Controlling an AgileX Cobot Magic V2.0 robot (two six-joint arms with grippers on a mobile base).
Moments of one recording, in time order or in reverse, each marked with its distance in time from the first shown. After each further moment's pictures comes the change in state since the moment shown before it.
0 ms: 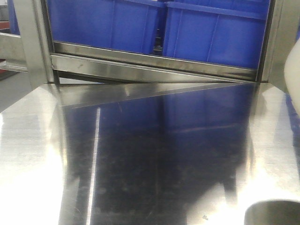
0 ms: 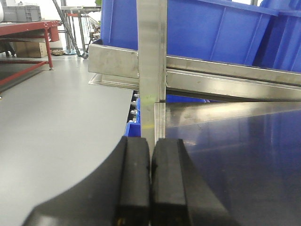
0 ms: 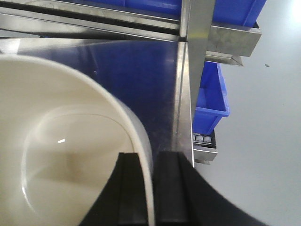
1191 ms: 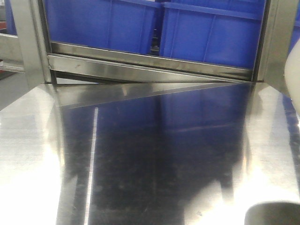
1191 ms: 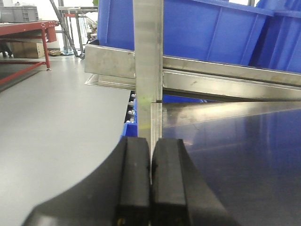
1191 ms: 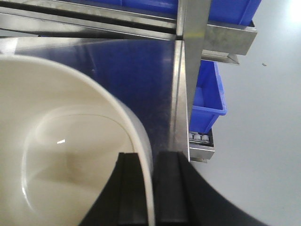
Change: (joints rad) left arm 0.000 0.000 0.000 0.000 0.000 0.000; right arm 0.000 0.000 0.000 0.000 0.000 -0.002
